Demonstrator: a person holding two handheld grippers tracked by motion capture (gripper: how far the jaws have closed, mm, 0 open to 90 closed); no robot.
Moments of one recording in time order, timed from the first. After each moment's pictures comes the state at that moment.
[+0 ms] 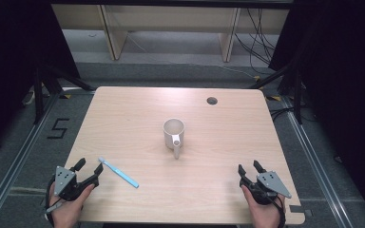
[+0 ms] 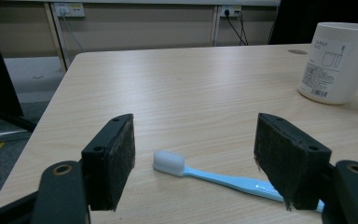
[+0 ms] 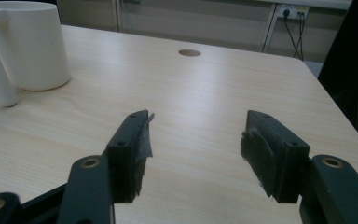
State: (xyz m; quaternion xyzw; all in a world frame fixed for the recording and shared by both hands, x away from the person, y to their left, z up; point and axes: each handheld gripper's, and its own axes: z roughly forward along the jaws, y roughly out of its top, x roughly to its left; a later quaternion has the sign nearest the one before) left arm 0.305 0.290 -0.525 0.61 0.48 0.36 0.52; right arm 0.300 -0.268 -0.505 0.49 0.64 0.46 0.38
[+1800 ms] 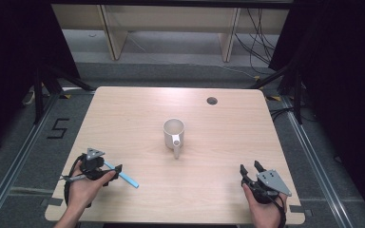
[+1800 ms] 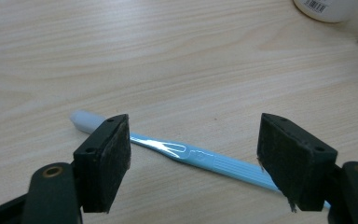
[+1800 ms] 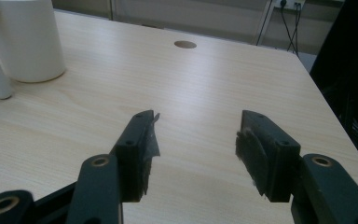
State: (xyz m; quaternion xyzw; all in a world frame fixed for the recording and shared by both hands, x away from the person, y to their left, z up) left arm 0.350 0.235 -0.480 0.75 0.54 0.20 0.33; right arm 0.298 -0.268 -0.492 0.49 0.66 0.43 0.38
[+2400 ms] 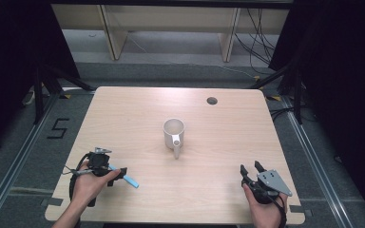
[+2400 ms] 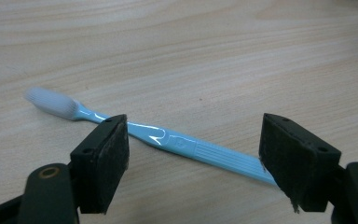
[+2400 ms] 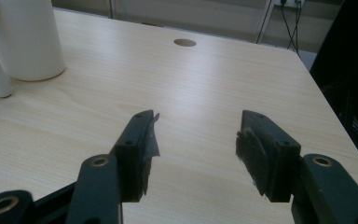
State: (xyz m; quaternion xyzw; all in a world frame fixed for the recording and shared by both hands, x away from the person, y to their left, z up) left arm 0.362 0.221 -0.486 0.75 0.58 0.13 0.29; right arm 0.297 -0.269 -0.492 0.49 0.66 0.43 0.38
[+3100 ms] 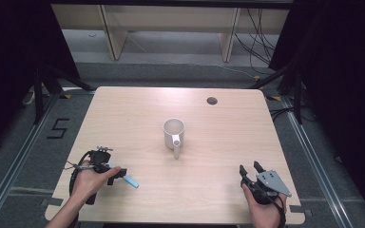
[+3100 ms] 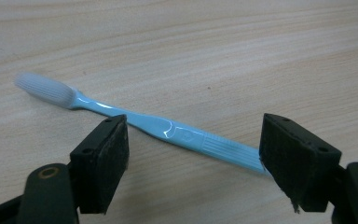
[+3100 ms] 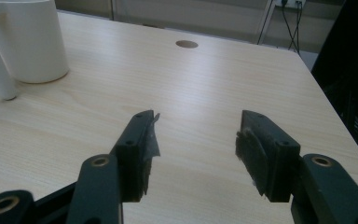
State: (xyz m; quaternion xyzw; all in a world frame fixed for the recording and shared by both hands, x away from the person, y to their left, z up) left arm 0.373 0.222 -0.486 0.76 0.60 0.09 0.25; right arm 0.295 -0.266 -0.491 0.49 0.65 0.43 0.38
